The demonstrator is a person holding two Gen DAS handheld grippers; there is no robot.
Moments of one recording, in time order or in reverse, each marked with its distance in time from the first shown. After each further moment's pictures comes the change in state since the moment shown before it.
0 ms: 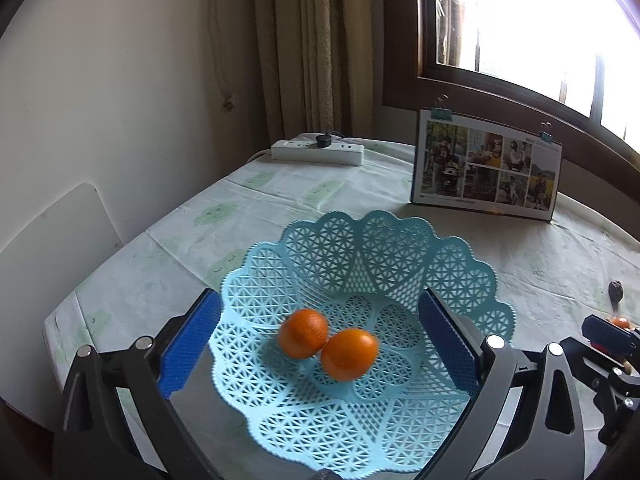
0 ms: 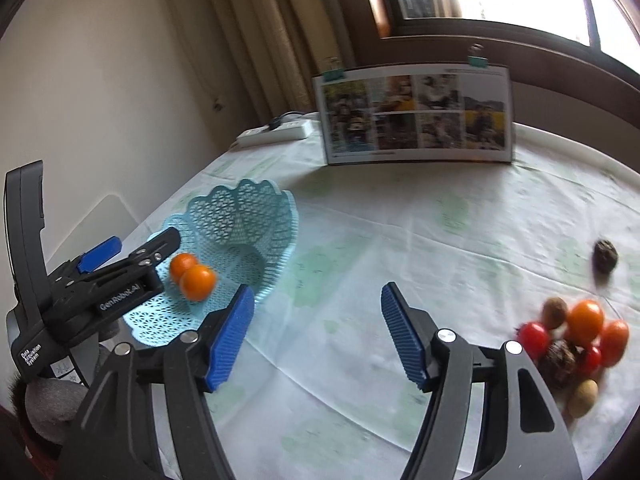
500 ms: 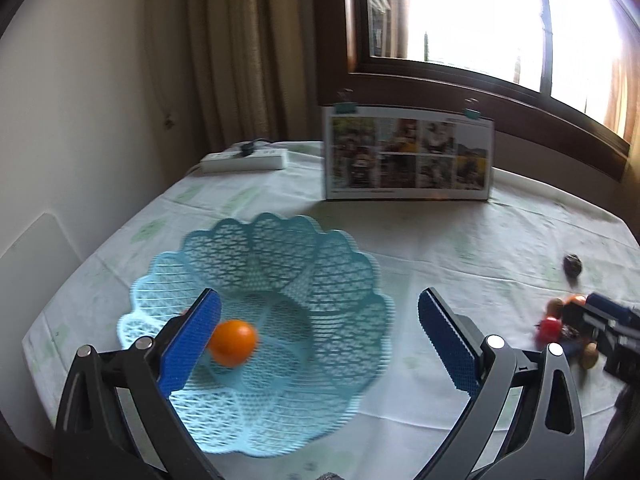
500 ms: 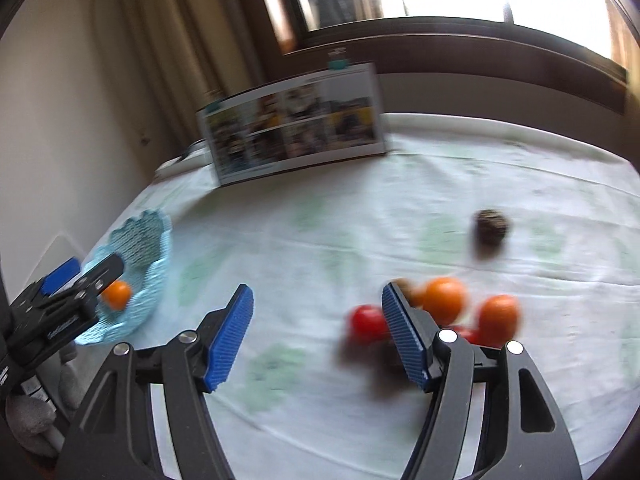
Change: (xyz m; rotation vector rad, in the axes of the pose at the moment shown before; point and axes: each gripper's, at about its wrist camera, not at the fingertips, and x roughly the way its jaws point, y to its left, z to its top) left arm -0.020 -0.084 -0.007 0.118 -0.007 -0.133; right arm -0.048 -0.107 -0.008 0.143 -0.056 -0.201
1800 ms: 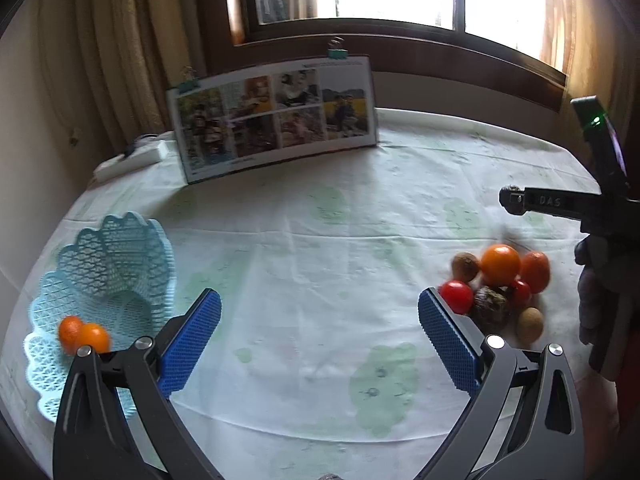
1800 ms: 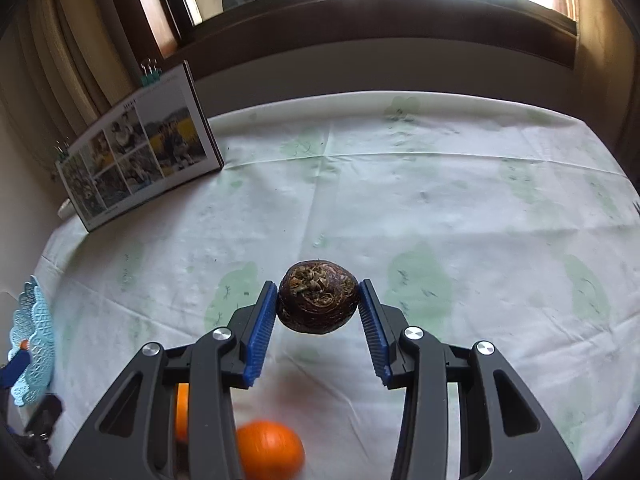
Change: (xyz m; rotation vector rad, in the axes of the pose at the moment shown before) left arm 0.020 -0.116 -0.009 0.192 0.119 -0.215; right arm 0.053 -0.142 0.047 0.150 0.076 -0.182
